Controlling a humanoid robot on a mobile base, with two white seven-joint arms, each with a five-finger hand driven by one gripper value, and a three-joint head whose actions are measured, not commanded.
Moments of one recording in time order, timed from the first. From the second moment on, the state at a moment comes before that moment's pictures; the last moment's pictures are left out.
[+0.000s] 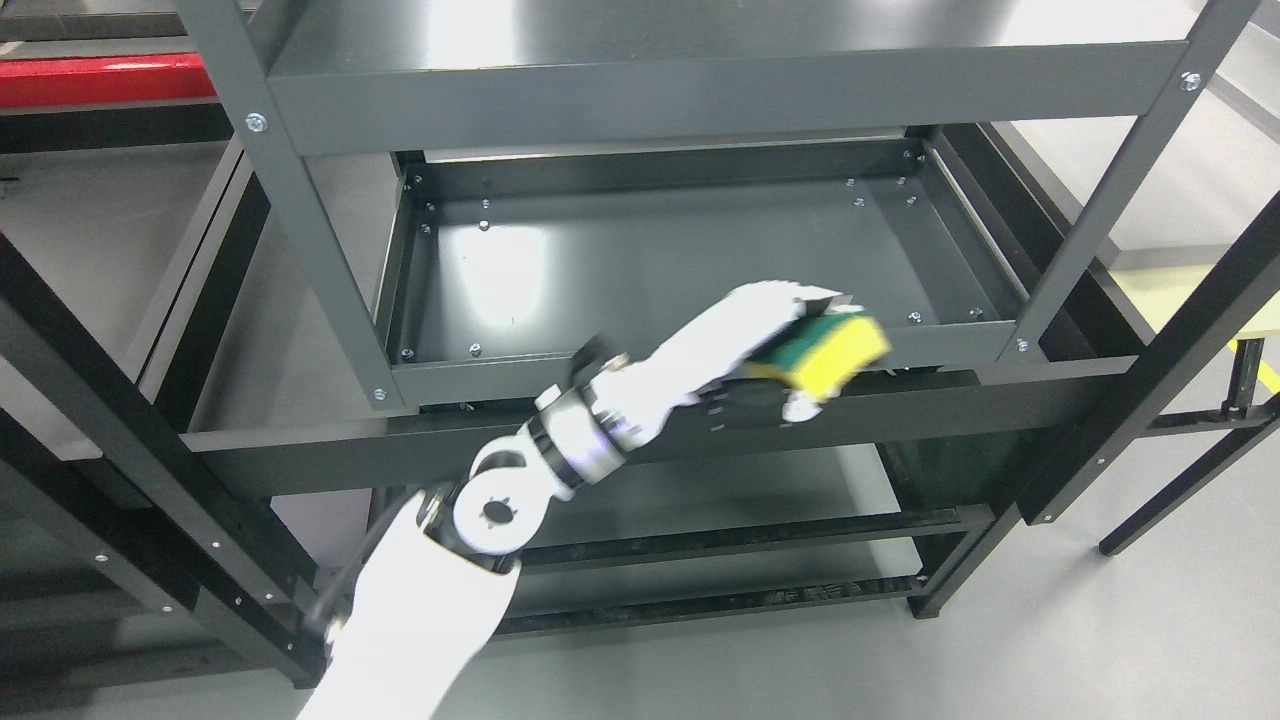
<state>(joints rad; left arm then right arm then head) -0.72 0.00 -0.51 -1.56 -0.29 -0.33 -0.41 -0.08 0.00 -0.21 0.00 -0.11 0.08 -0.07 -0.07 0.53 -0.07</state>
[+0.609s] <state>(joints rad) -1.44 0.00 -0.67 -1.39 -0.60 -0.36 -0.39 -0.08 0.00 -0.21 0.00 -0.11 0.08 -0.07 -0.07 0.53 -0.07</state>
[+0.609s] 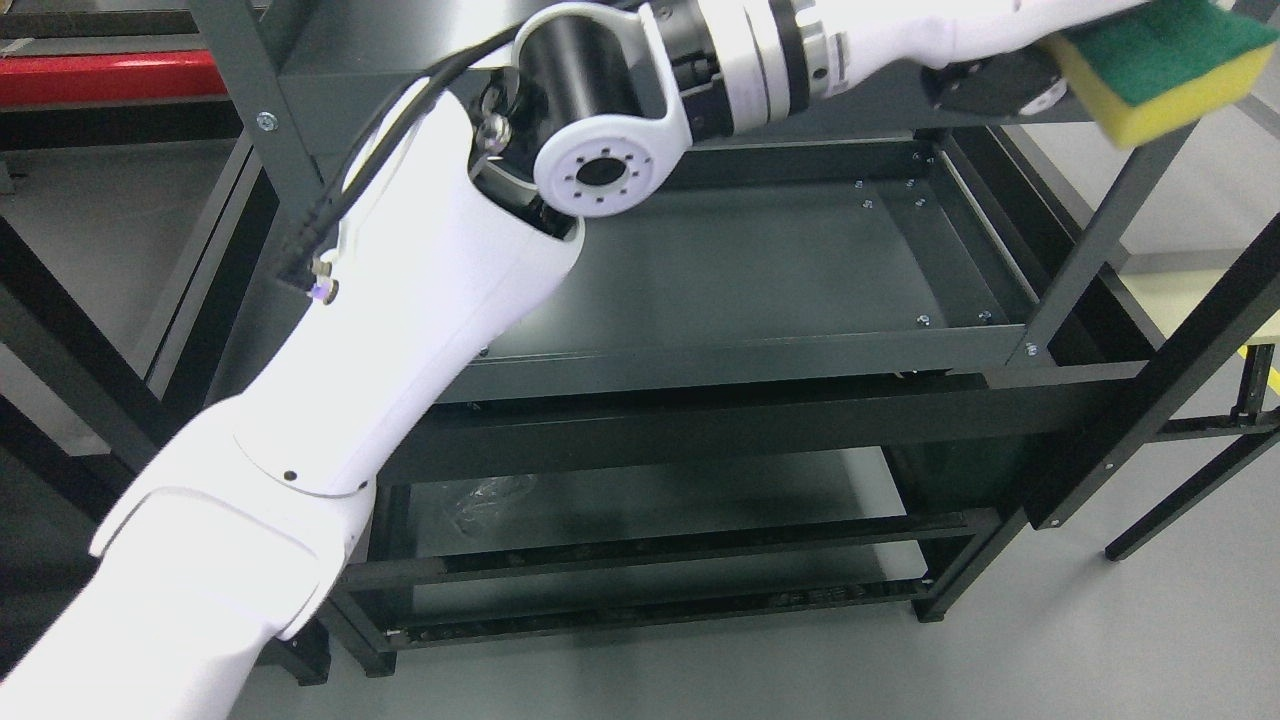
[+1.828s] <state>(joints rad) -1.46 0.00 -0.77 -1.08 -0.69 -0.50 -0.34 -0.08 0.00 -0.21 0.00 -0.11 0.08 -0.07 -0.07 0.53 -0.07</state>
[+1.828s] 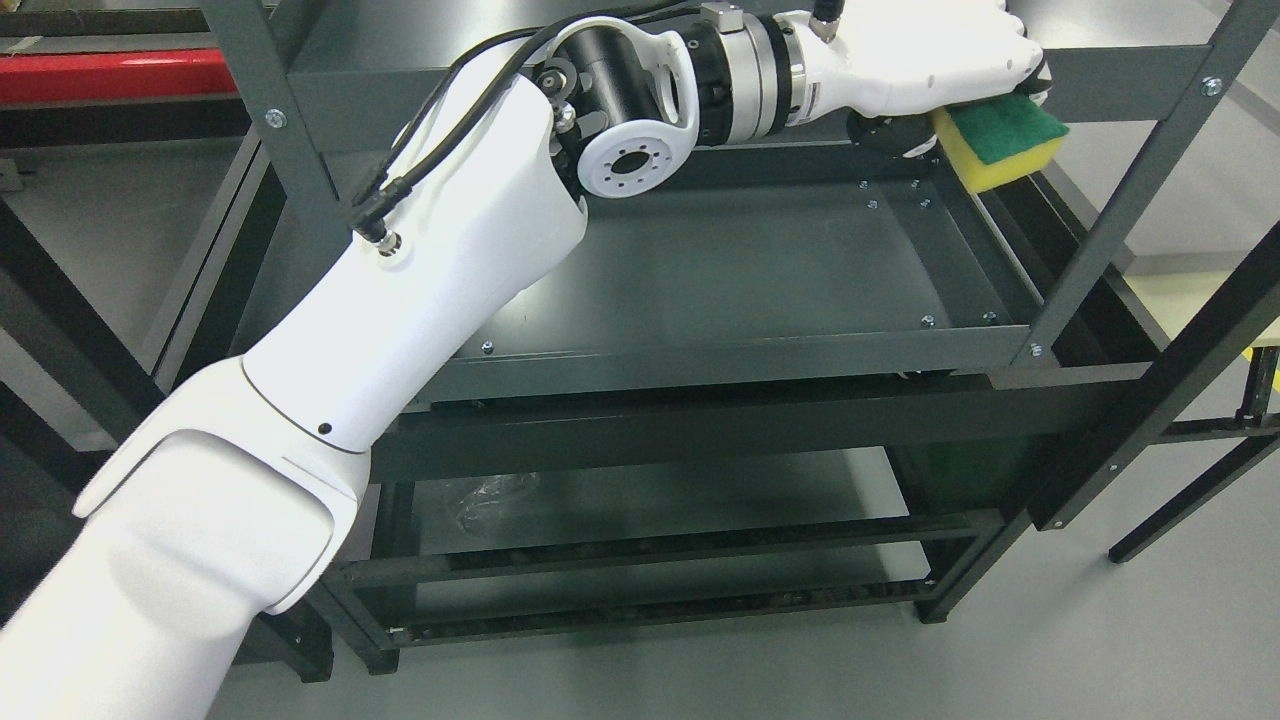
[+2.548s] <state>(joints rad) -1.30 0.04 -0.48 -1.16 -0.68 -0.72 -0.64 -0.08 0.00 -0.21 0.00 -0.11 0.08 -0.07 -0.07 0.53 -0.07</state>
